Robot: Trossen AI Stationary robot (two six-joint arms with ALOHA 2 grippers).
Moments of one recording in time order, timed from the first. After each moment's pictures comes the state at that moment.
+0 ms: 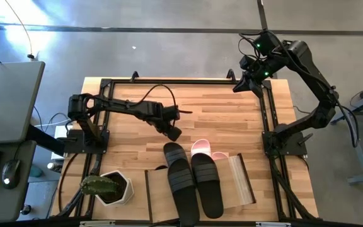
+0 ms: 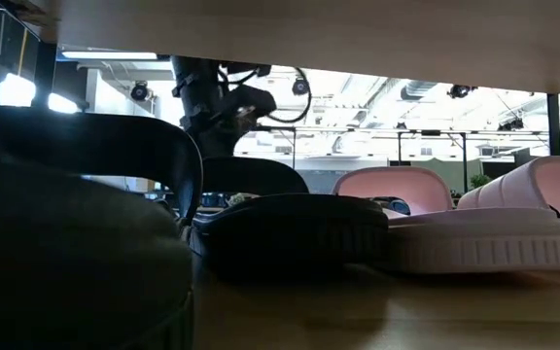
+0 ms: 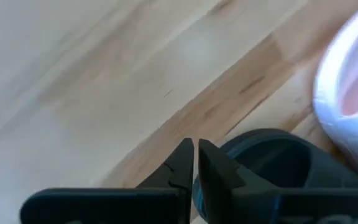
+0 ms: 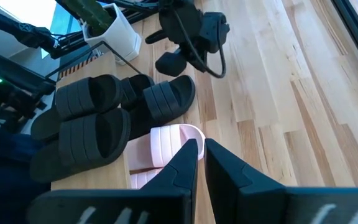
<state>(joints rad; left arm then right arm) 0.26 1.76 1.16 -0.67 0.09 -0.76 -0.77 1.41 1.85 -1.53 -0.74 -0.36</state>
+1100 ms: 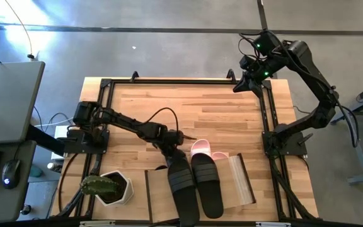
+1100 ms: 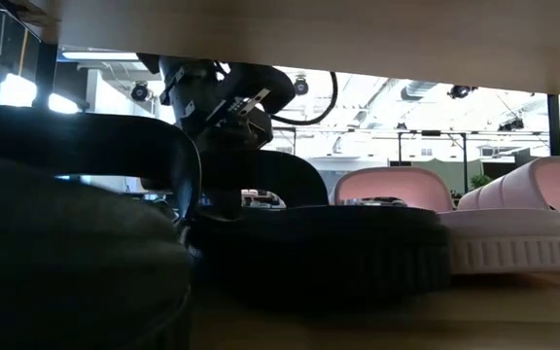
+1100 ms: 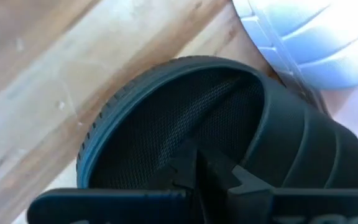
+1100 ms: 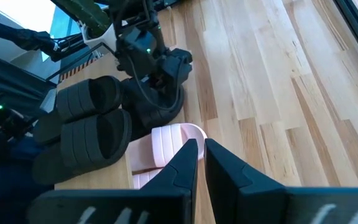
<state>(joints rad) 0.02 1.85 1.10 -0.39 0.23 -0.99 -0.77 1.41 1.85 -1.53 -0.73 -0.34</state>
